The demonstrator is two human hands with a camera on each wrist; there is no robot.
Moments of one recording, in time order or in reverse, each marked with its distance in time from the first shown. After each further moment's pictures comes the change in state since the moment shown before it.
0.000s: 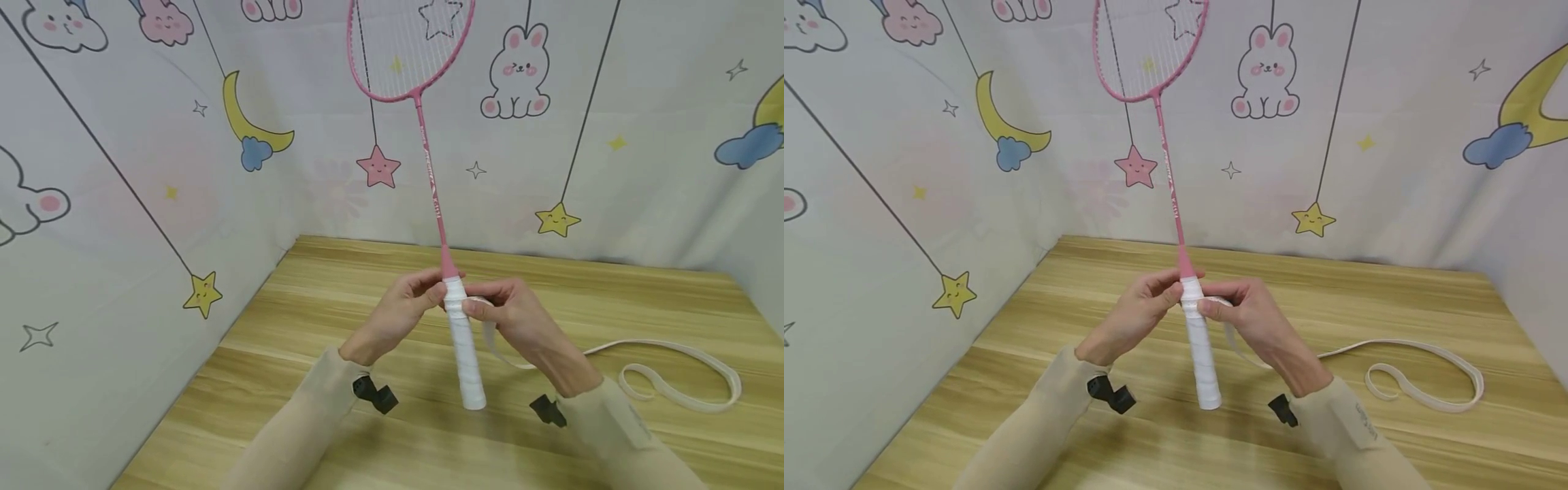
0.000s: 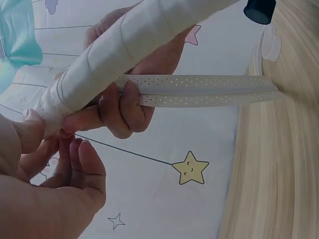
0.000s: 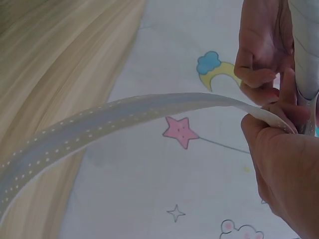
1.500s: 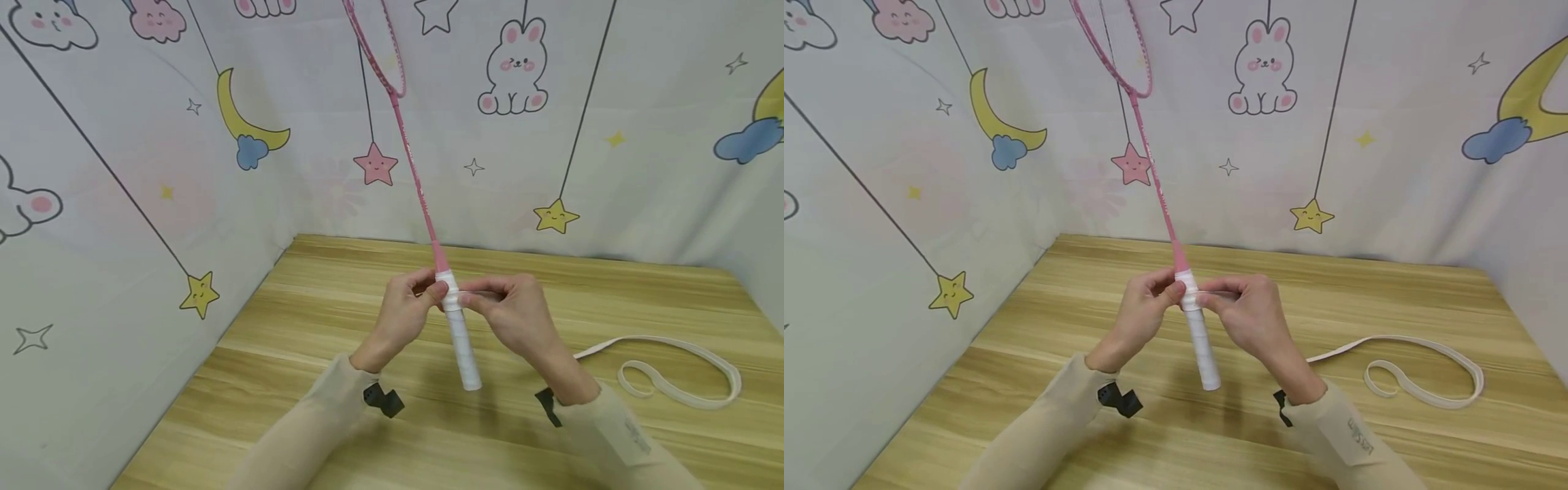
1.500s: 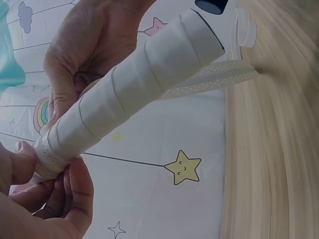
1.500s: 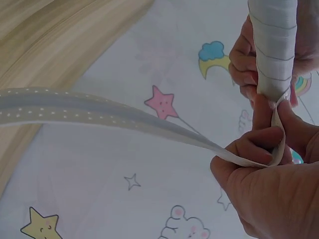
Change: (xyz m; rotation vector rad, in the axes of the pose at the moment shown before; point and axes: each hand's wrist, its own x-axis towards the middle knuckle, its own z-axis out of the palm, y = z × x) left_hand 0.005 -0.009 0.016 0.260 0.267 0.118; right_hand -0.005 -0.012 0.020 -0.503 0.378 0.003
